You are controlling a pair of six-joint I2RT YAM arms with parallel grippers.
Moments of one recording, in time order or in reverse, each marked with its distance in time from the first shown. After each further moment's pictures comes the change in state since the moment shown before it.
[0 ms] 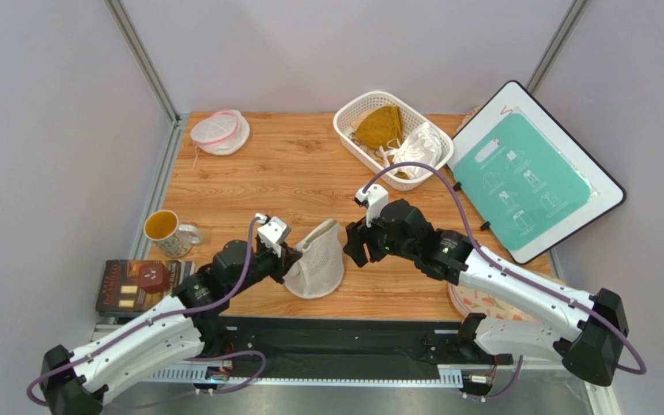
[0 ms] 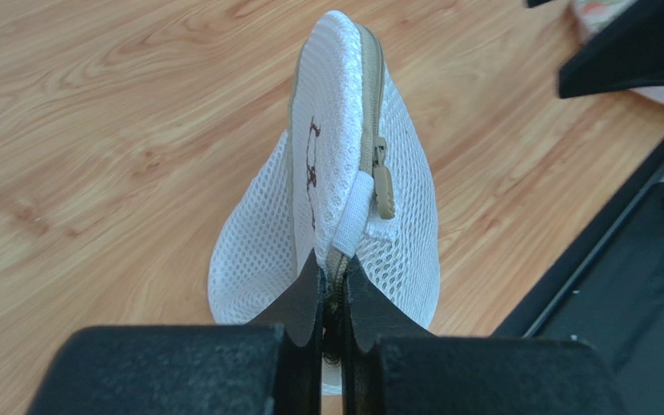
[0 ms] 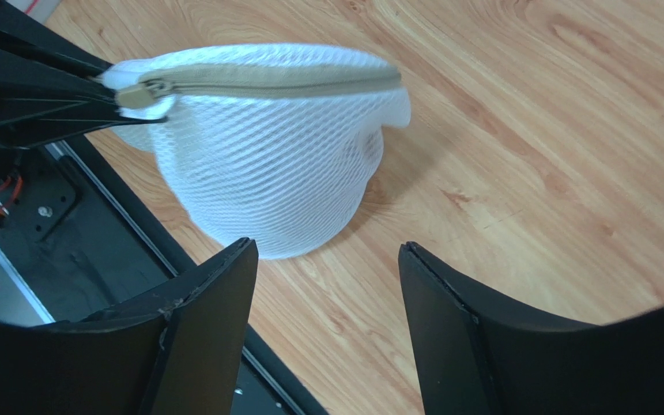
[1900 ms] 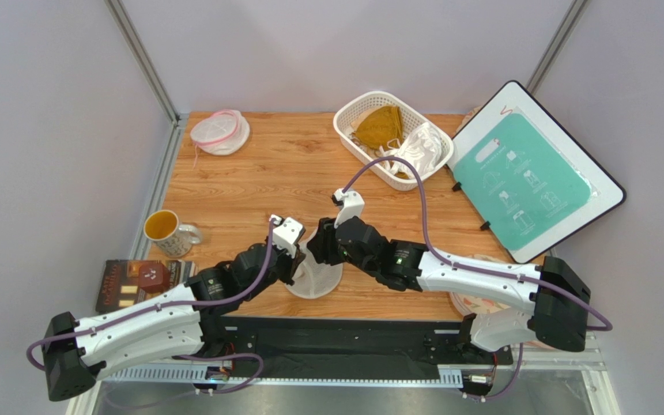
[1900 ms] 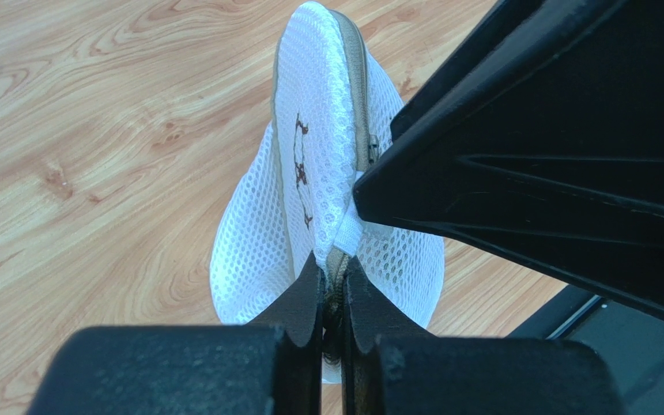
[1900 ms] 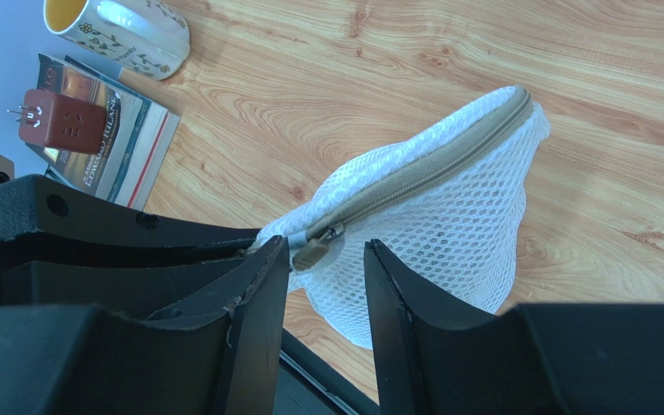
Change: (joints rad) left arm -0.217 0.168 0.108 -0.089 -0.339 -0.073; right arm 0.234 0.253 0.039 0.303 0.323 0.493
